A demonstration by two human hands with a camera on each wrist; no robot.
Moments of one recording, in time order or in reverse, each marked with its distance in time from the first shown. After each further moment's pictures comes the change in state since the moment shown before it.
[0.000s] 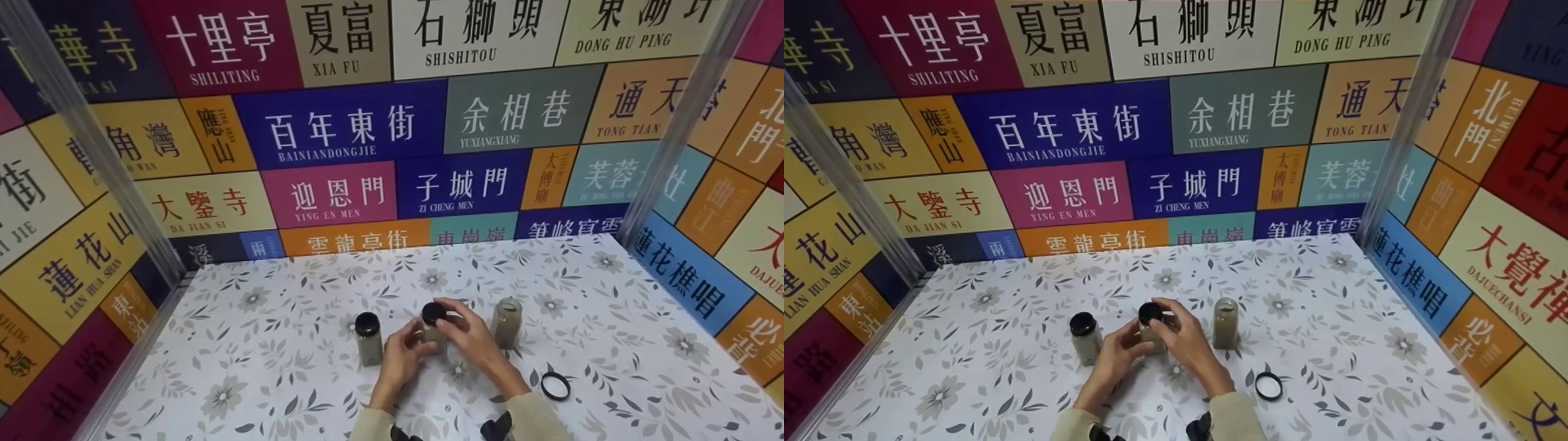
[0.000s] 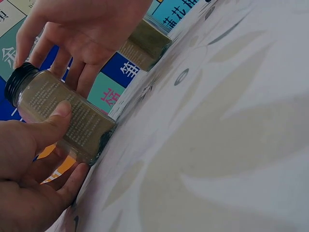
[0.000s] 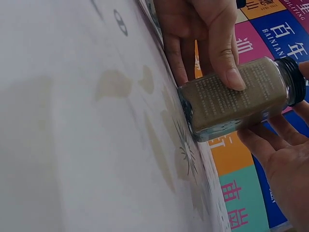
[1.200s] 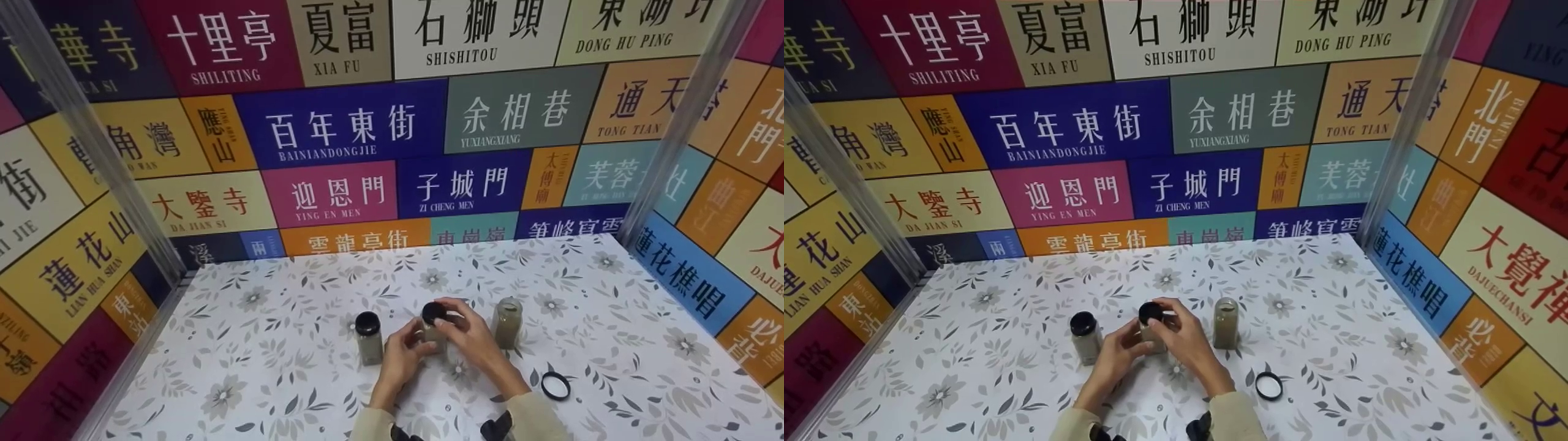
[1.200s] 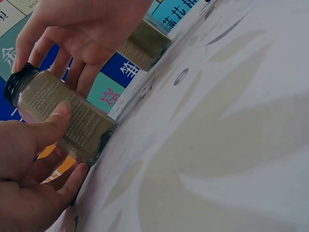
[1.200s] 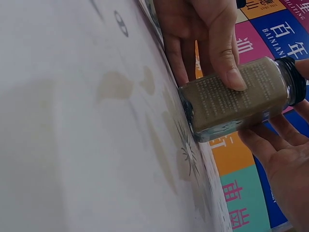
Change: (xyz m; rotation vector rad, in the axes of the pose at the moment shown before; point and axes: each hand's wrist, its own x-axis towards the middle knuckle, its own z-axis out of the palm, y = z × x) left_hand -0.001 0.000 0.000 -0.017 -0.002 0.007; right_hand 0.000 0.000 0.002 0.033 0.021 -0.019
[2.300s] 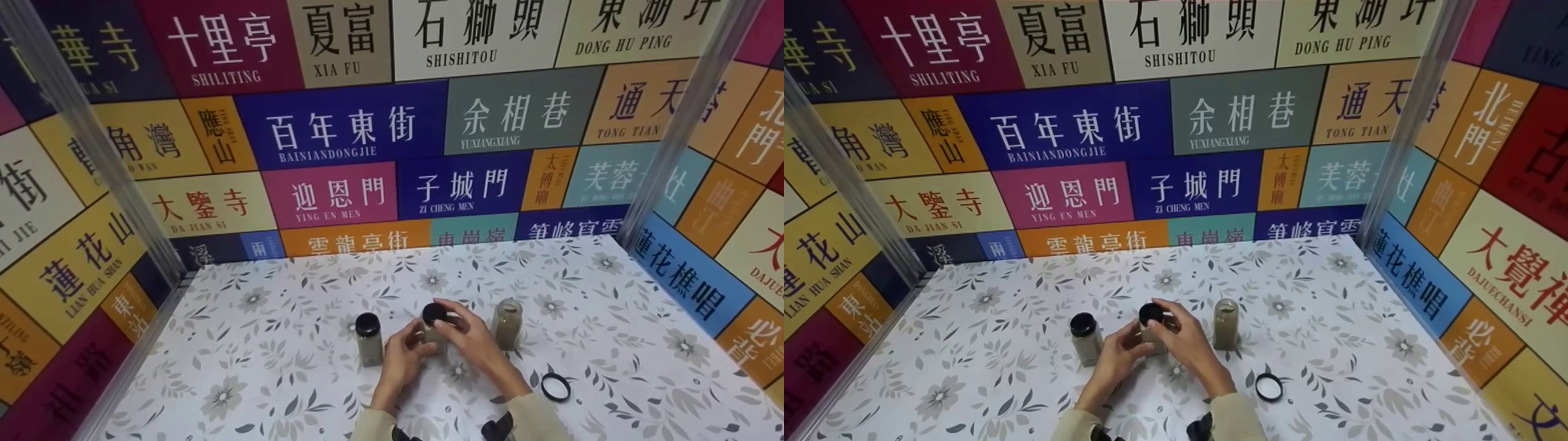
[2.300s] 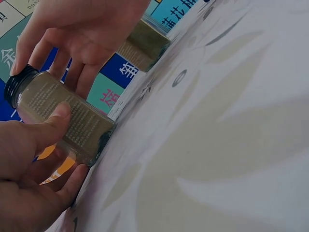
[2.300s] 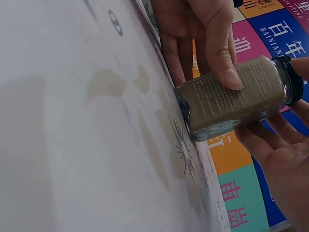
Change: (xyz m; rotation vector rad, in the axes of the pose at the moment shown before) left_hand 0.001 0.002 0.002 0.076 0.028 -0.014; right_hand 0.000 0.001 -0.002 -0.031 -0.039 0.017
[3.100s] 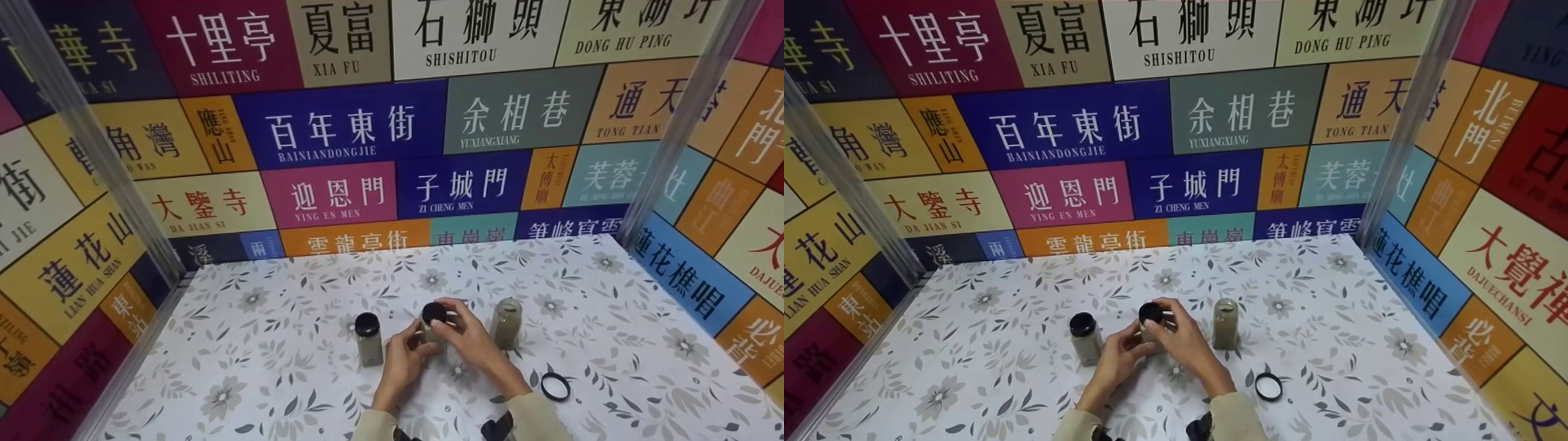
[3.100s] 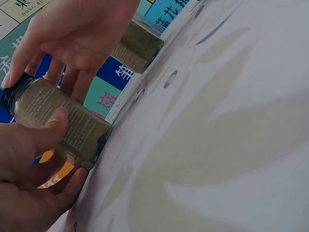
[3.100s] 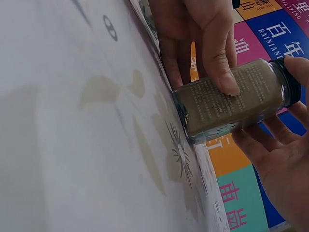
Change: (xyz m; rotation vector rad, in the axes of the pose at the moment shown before) left_hand -0.002 0.001 0.000 0.151 0.013 0.071; right_hand 0.000 -0.001 0.002 -0.030 -0.022 0.031
